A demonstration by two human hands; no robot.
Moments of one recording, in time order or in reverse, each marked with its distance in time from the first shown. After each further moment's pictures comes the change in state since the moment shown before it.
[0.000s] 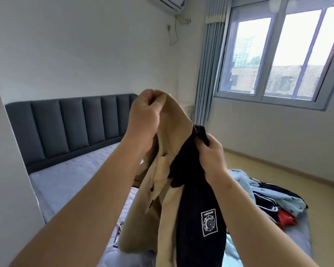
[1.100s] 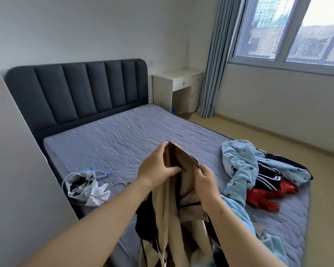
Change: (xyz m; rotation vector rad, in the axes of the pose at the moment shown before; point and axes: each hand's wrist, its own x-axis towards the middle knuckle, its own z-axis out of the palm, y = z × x) left_hand -0.130 -0.165 0.004 0.705 -0.415 -0.330; right_hand -0.079 0.134 -0.036 -0.265 -0.069 0.318
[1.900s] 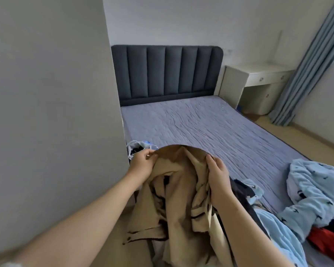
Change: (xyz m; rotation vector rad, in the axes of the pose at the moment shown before) left_hand -0.095 -0.097 -0.073 -0.379 0.482 -0.522; right_hand -0.026 -0.008 0.086 0.298 -0.396 0.105
